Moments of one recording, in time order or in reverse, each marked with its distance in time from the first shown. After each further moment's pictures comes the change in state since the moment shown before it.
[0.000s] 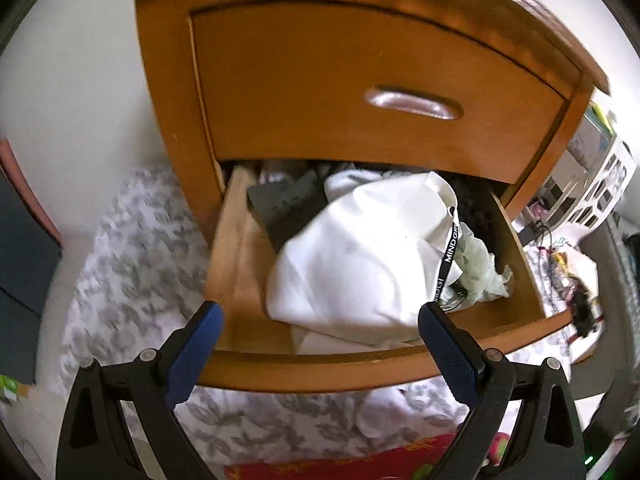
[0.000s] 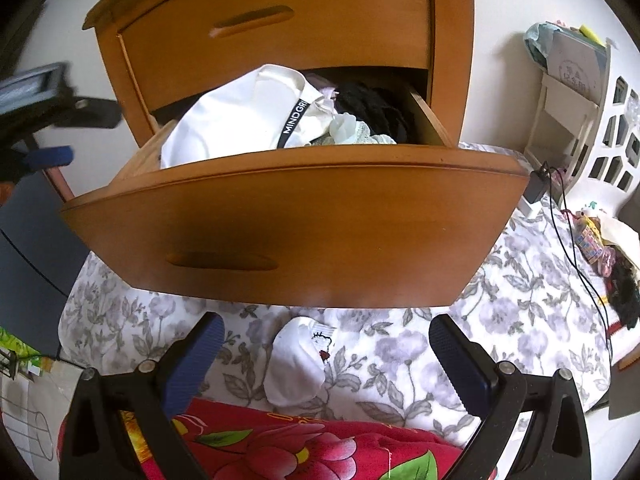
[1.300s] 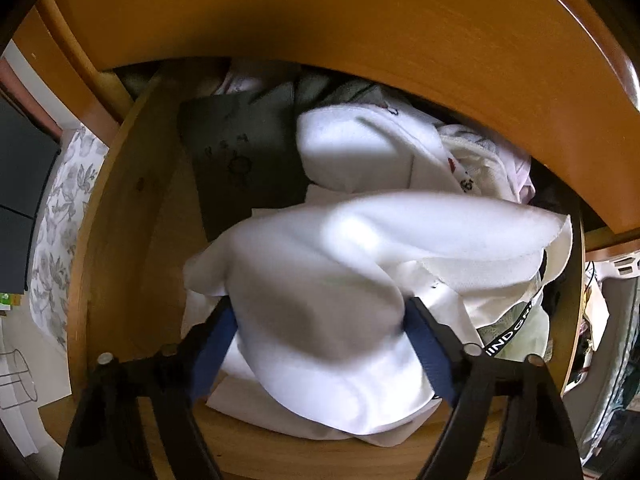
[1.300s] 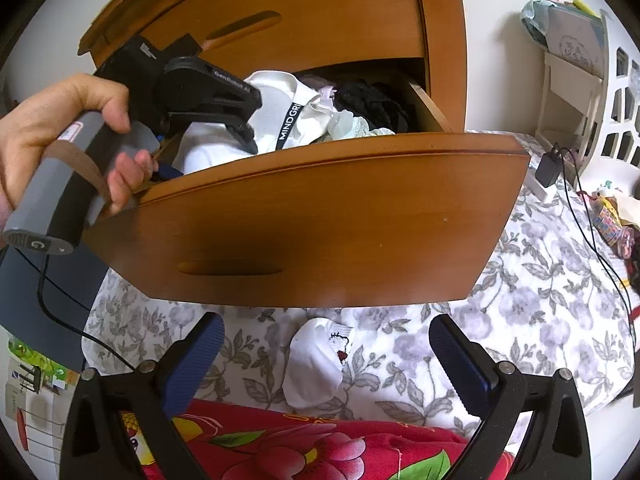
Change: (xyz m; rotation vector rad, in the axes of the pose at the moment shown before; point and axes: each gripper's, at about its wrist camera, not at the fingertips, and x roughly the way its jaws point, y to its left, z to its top) left arm 0.142 -0.025 0.053 -0.215 0.368 0.077; right arm 0.003 -0.013 0.000 0.069 -0.002 0.081
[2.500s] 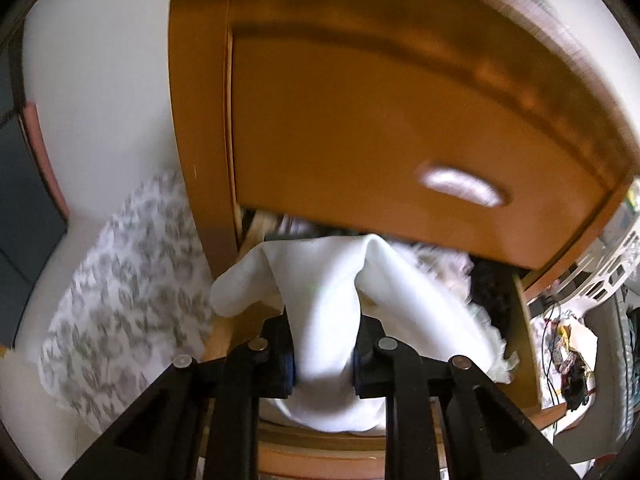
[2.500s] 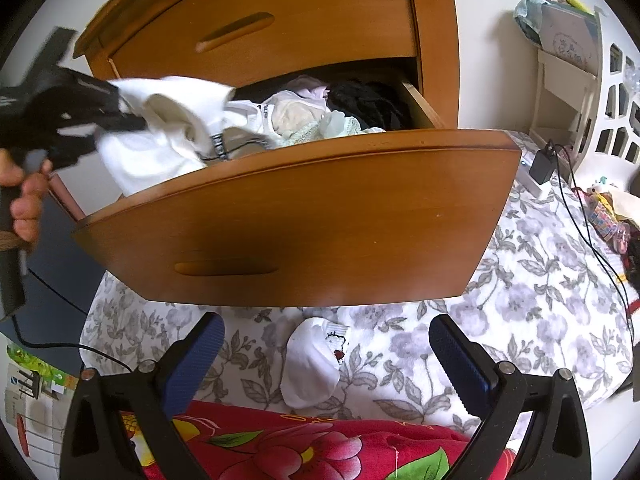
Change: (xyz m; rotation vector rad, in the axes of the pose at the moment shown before) left arm -0.123 0.063 -0.065 0.061 -0.555 -0.080; right arm -0.001 -0.002 -0.002 0.012 -0.002 -0.020
